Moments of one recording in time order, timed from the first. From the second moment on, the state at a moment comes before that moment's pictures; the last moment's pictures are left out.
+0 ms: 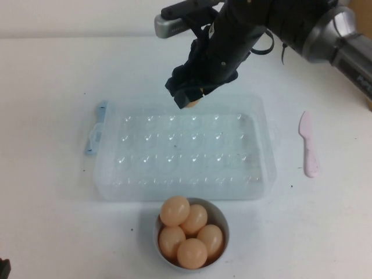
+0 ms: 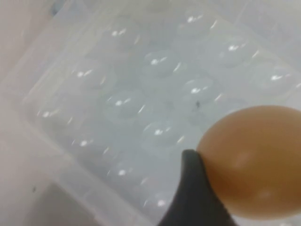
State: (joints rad) right arm 0.60 2.16 -2.25 0.13 1.24 -0.06; left arm -0.14 -0.01 0.02 -0.03 0.37 0.07
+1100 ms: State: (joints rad) right arm 0.76 1.77 -1.34 0.24 0.93 -0.26; left arm -0.14 -0.01 0.02 -0.03 0.37 0.07
